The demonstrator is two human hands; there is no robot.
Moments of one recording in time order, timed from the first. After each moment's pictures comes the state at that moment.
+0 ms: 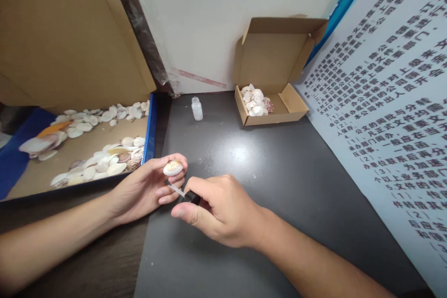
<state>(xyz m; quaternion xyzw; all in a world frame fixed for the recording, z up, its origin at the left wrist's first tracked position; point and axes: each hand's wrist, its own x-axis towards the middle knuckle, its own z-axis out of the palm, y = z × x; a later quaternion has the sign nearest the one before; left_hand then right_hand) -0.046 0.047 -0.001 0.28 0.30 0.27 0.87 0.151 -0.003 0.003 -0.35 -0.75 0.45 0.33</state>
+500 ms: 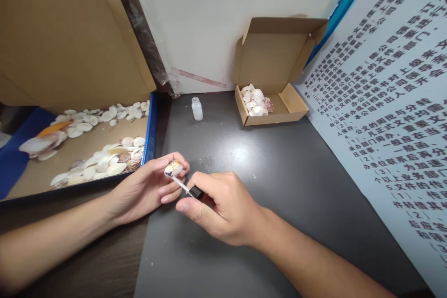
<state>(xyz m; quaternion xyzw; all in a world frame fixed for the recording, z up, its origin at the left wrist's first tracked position) -0.045 0.045 -0.001 0.31 0.31 0.28 0.86 0.150 -0.003 0.002 -0.37 -0.75 0.39 0.38</state>
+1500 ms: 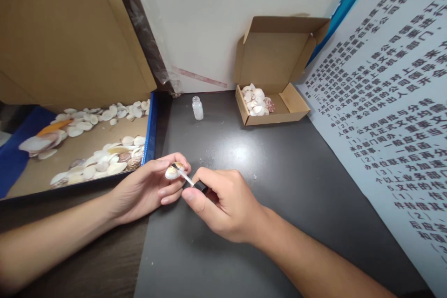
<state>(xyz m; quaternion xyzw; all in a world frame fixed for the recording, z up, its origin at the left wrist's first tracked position) -0.046 0.045 -0.003 0.30 0.28 0.28 0.87 0.150 -0.003 0.005 -0.40 -0.74 0.37 0.39</state>
